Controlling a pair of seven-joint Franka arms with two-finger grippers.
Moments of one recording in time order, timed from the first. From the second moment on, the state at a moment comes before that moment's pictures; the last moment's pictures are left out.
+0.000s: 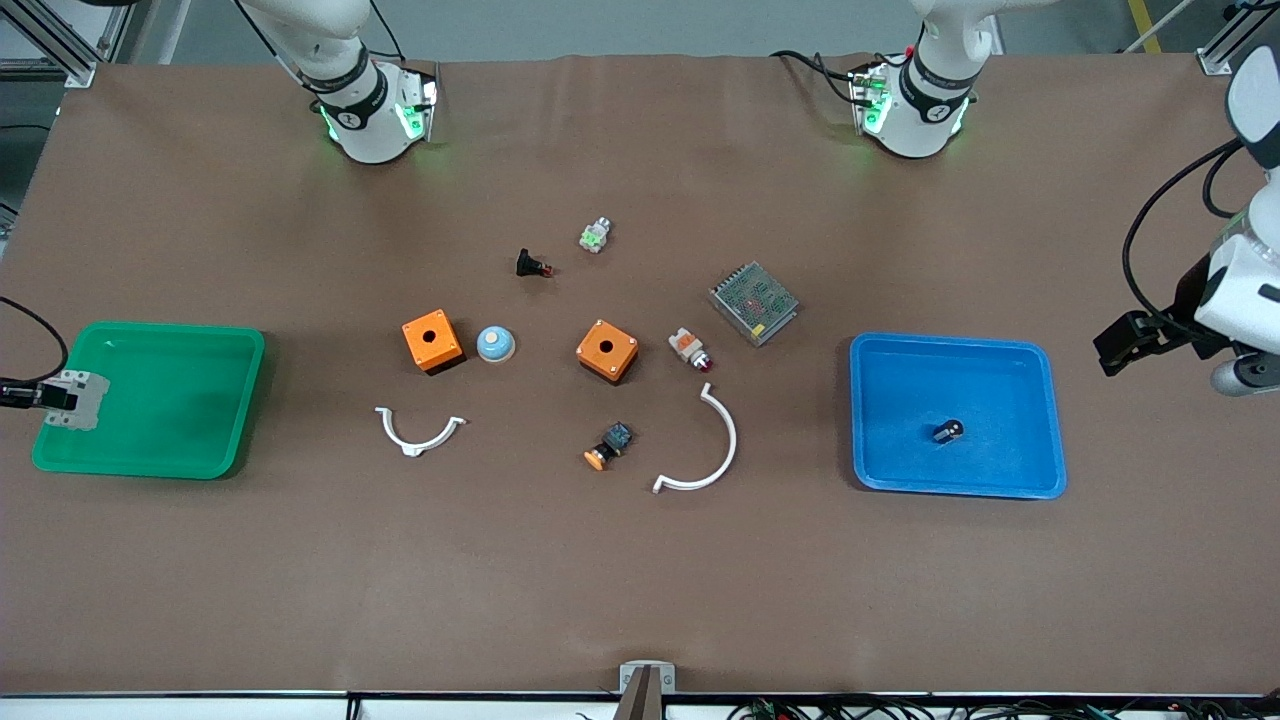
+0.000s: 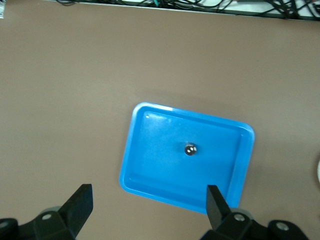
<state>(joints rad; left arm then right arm) 0.13 0.12 -0.21 -1.54 0.15 1.77 -0.24 -0.47 0.55 0.07 -1.41 -0.12 1.85 -0.29</state>
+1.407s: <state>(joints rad) 0.13 -0.01 -0.22 -1.54 0.07 1.59 -0.17 -0.53 0.72 0.08 -1.48 -0.12 2.02 -0.37</state>
